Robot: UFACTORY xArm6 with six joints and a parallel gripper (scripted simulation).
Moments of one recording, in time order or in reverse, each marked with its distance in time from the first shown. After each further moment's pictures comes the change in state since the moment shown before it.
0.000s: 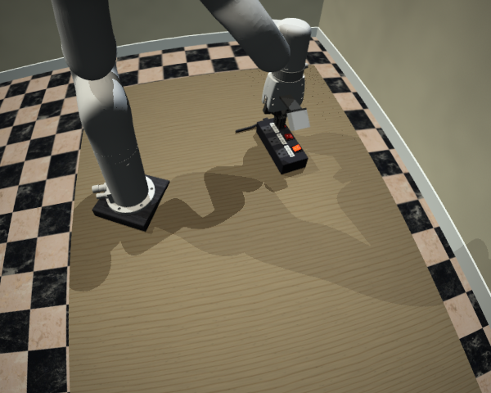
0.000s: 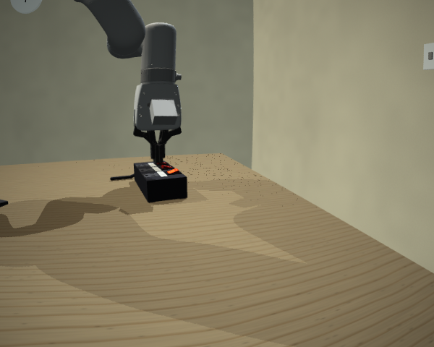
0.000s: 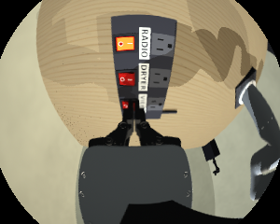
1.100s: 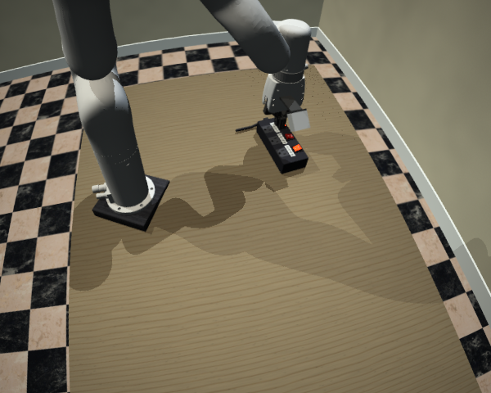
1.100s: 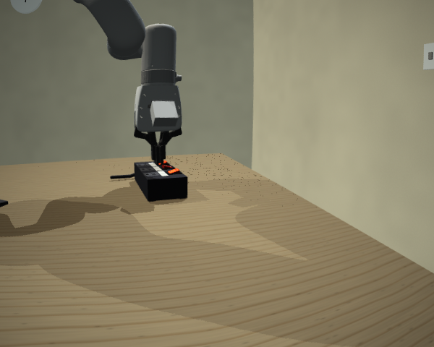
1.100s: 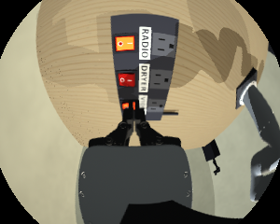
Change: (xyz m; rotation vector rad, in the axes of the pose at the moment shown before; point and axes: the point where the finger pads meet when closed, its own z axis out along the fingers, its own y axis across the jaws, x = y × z) arm 0.000 -0.001 0.003 0.004 0.000 0.000
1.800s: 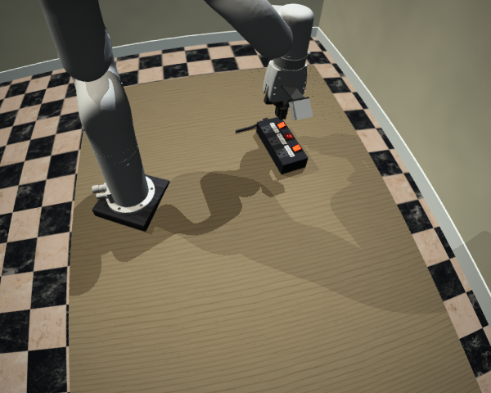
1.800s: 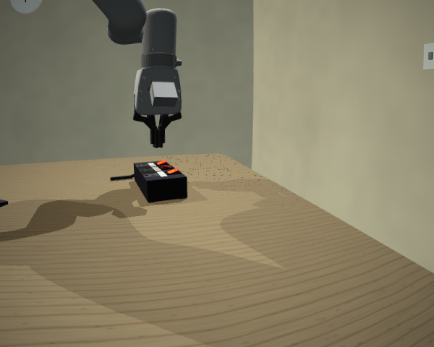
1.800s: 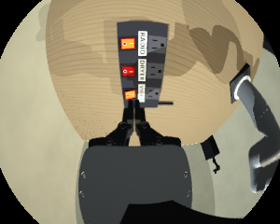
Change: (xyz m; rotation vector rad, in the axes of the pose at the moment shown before) arm 0.000 0.001 -0.036 -0.003 0.000 0.000
